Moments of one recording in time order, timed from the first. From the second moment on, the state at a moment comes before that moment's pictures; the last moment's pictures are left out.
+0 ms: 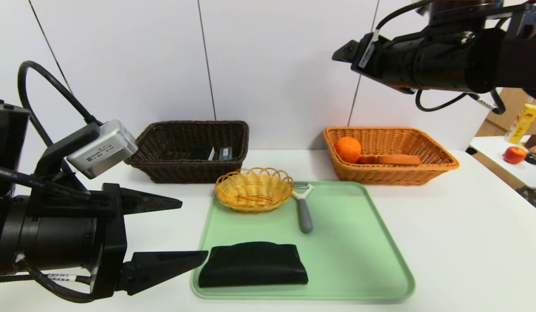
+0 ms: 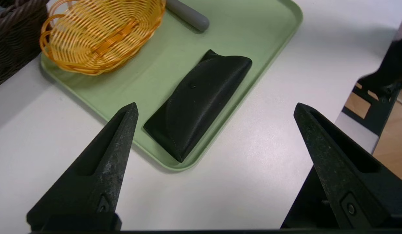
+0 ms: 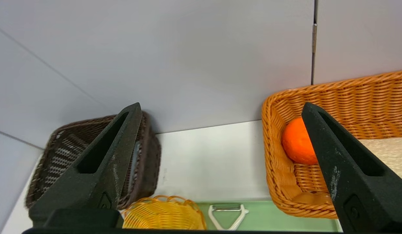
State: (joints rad) left arm -0.52 1.22 -0.88 0.16 -0.42 0.12; right arm 0.52 1.77 -1.68 0.08 -0.34 0.44
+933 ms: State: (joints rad) left arm -0.51 1.48 -0.88 0.22 -0.50 0.64; right arm 0.34 1.59 -1.49 0.08 -0.27 0.48
